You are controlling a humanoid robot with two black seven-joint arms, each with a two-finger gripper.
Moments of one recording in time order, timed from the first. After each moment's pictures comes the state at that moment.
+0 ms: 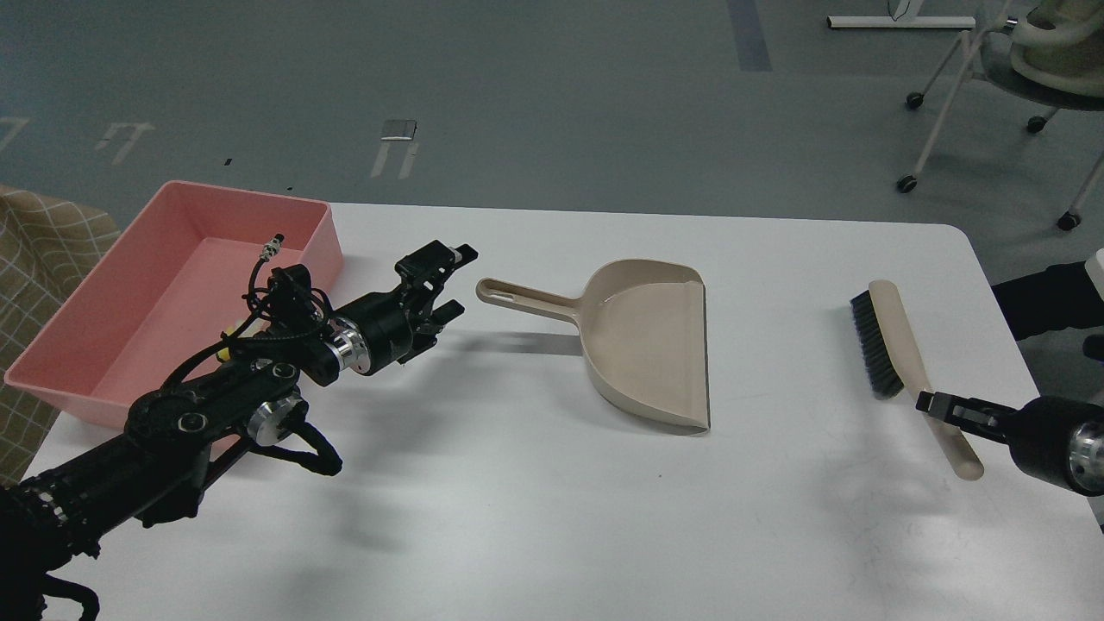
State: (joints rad) left arm -0.58 0.41 -0.57 -0.95 0.73 -0.19 -0.27; right arm 0.14 -0.87 1.05 1.46 -1.55 0.49 -0.09
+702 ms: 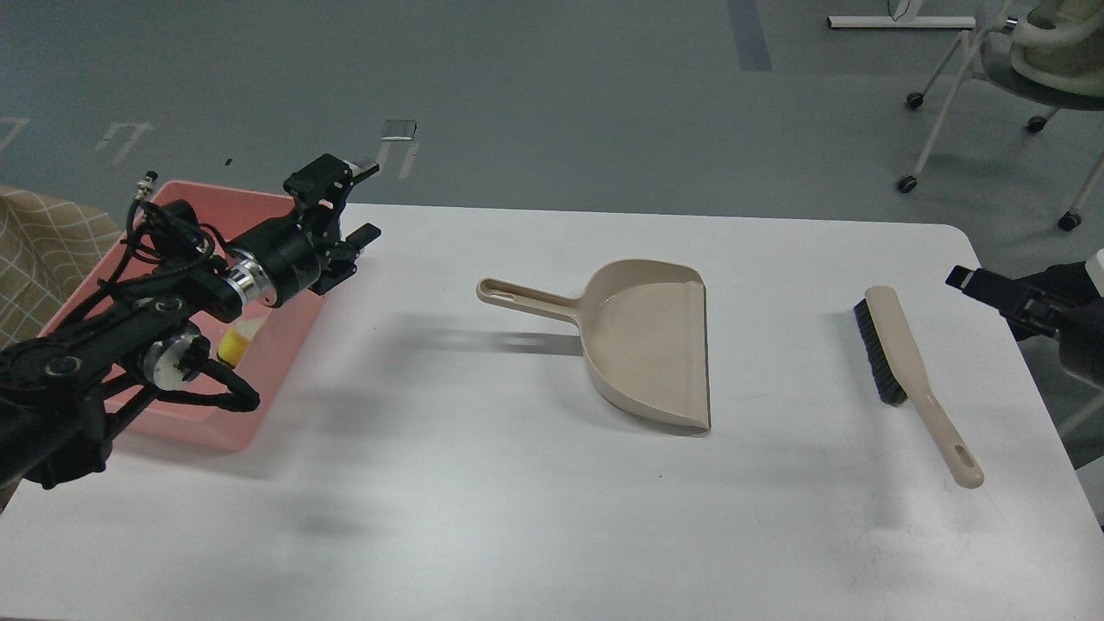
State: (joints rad) left arm -0.66 0.66 -0.64 -1.04 0.51 -0.22 -0.27; right arm 0.16 -0.75 1.46 1.49 -1.53 0.49 -0.09
